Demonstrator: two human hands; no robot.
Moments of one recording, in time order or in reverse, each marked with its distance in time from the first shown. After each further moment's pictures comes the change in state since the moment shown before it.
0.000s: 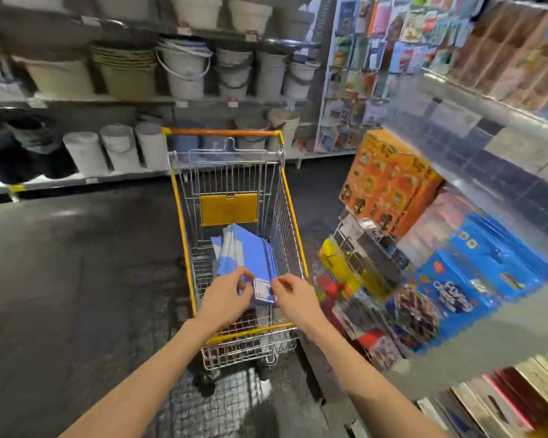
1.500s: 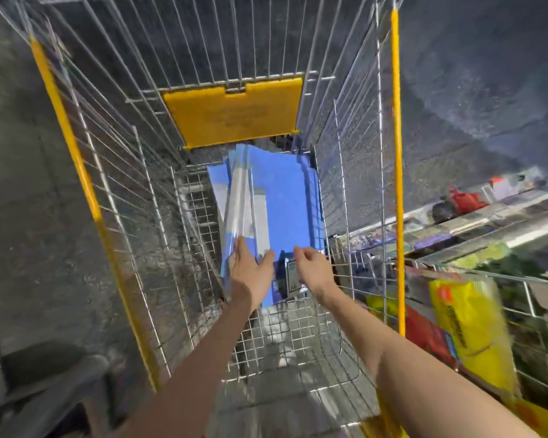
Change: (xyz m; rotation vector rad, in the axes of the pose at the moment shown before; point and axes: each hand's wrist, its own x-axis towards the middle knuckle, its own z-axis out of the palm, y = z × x) left_hand 0.330 -0.227 0.166 -0.346 -0.182 -0.948; right_hand 0.403 0.174 0.167 -0.001 -0.302 0.662
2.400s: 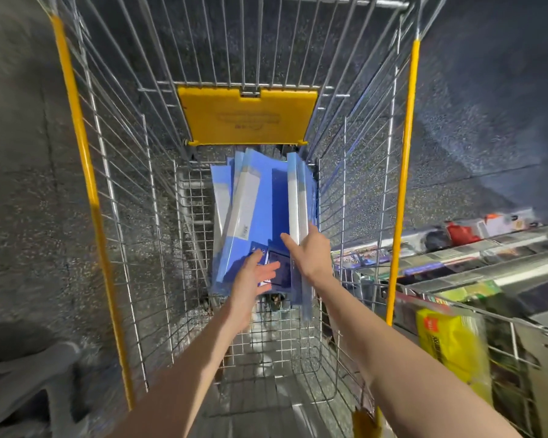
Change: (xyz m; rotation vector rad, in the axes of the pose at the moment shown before) left_hand -0.031 0.020 0.007 -0.615 -0.206 -0.138; right_hand 0.037 -0.035 -0.024 -0.254 0.144 -0.272
